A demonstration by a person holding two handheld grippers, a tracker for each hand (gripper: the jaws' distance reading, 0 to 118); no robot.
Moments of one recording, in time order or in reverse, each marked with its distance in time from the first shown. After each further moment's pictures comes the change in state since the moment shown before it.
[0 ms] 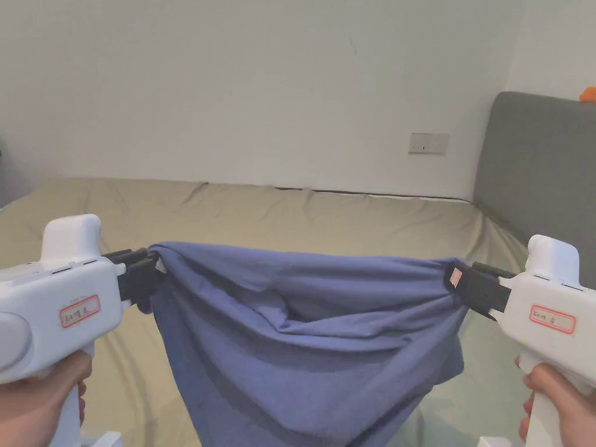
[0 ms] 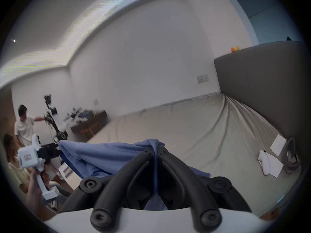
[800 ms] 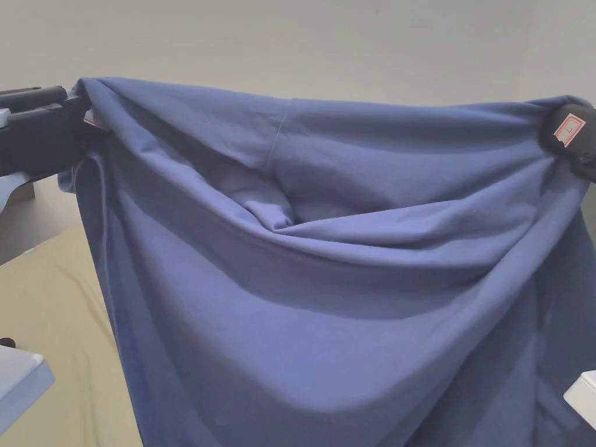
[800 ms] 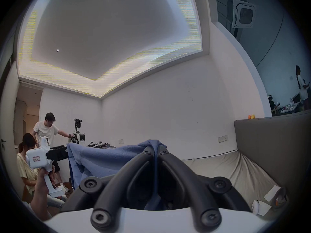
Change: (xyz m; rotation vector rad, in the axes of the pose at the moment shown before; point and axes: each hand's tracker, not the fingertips) left arm 0.043 0.116 0.173 0.396 -0.056 -0.166; right arm -0.118 0.109 0.163 0.397 0.185 0.170
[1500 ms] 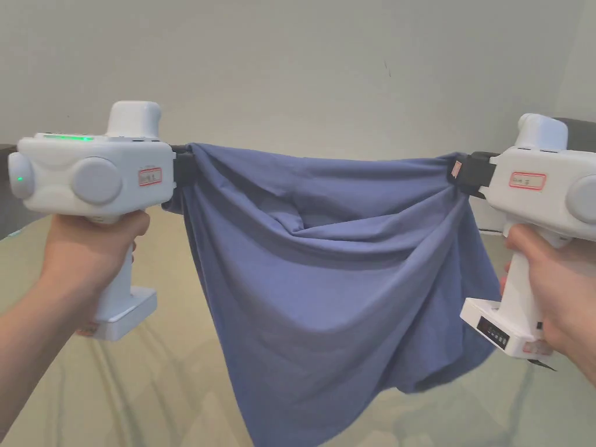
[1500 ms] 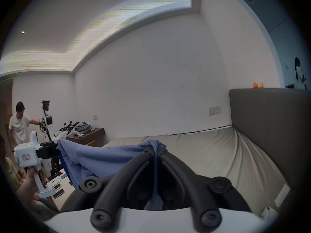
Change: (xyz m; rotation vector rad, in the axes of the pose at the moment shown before) left arm -0.096 -0.142 -0.368 -0.350 0.135 -0.034; right arm 0.163 -0.136 -0.353 -0.309 -0.184 -0.042
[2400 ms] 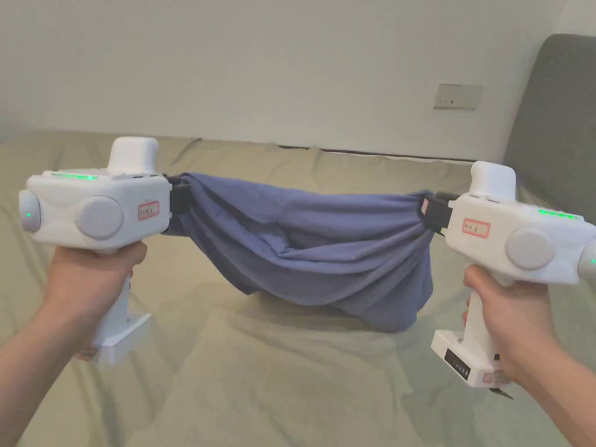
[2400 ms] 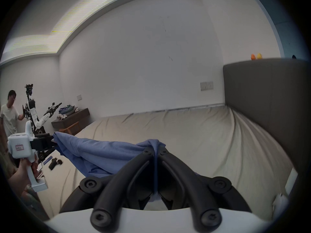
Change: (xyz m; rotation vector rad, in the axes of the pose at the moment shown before) left arm -0.001 -0.141 -0.066 -0.181 -0.066 0.028; right arm 0.044 -0.154 -0.037 -0.187 -0.100 0.009
